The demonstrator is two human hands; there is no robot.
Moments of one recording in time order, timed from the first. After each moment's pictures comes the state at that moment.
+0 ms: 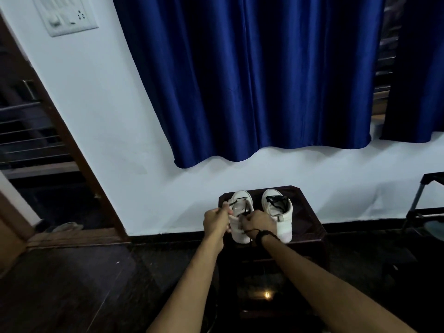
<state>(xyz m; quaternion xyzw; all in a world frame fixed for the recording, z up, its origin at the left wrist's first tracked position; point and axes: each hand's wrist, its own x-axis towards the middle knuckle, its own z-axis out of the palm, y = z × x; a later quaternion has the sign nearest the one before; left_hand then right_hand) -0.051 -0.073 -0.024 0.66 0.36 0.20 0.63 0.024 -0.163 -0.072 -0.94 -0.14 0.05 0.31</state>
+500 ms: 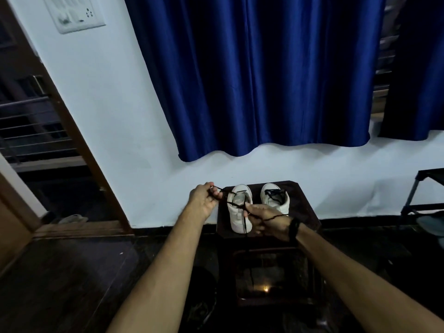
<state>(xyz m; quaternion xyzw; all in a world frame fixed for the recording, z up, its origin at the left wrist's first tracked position) -0.065 -0.050 0.035 0.43 0.33 0.19 0.82 -0.002 -0.233 -0.034 -0.57 -0.30 0.40 0.65</state>
